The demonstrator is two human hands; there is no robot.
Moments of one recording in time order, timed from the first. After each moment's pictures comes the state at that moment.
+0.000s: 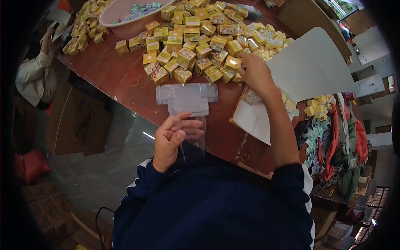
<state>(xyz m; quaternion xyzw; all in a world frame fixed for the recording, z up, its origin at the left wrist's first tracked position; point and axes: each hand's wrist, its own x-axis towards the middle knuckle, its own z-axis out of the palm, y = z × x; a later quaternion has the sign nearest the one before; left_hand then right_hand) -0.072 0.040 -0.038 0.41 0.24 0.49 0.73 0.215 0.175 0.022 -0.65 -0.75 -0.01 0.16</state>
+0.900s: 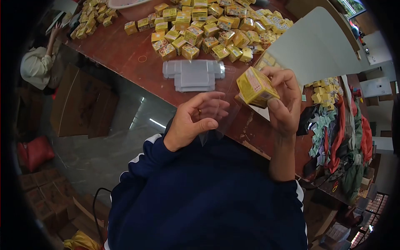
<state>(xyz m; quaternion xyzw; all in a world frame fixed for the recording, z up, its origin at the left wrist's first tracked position) -0.049 0.023 -0.014 0.46 0.19 0.41 0.77 0.188 0.024 0.052 -0.28 -0.57 0.50 0.59</state>
